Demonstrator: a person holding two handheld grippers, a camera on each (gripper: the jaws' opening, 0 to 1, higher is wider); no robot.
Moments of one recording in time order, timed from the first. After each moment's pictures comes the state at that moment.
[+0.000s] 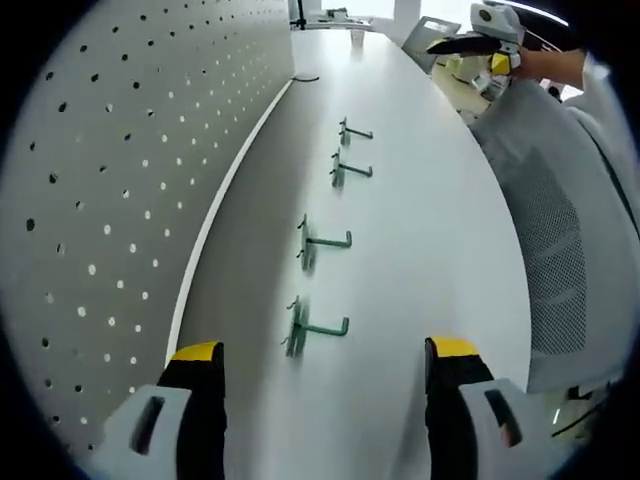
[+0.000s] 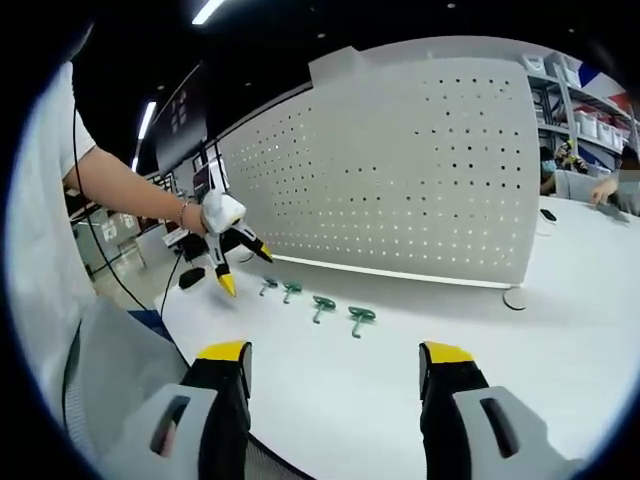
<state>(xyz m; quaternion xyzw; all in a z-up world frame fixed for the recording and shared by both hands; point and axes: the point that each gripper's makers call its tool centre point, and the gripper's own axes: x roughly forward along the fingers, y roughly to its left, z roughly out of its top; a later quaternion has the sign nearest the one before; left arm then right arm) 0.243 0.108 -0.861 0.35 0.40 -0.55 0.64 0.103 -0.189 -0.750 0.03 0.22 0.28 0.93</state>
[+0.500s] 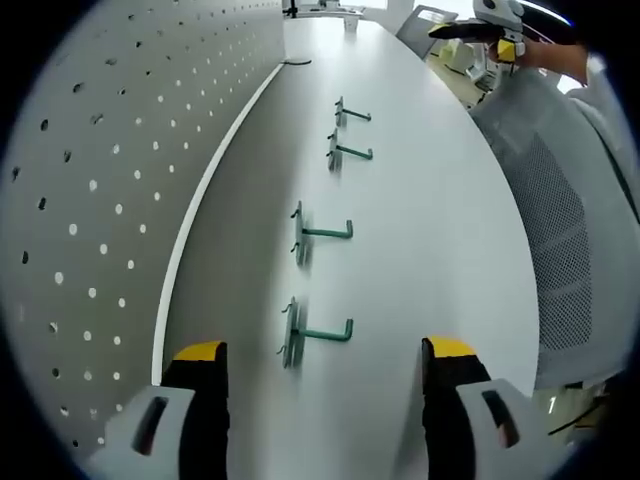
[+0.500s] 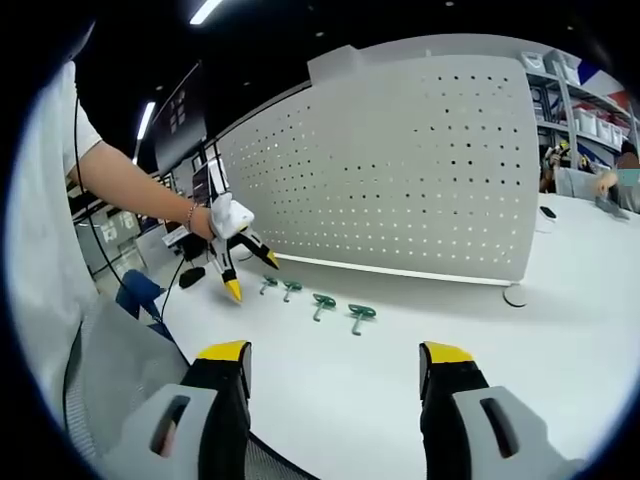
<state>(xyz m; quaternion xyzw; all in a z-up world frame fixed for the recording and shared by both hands) 0.244 0.103 -0.877 0.37 0.41 -0.56 0.62 0.101 -0.189 -0.752 0.03 0.22 0.28 0.93</state>
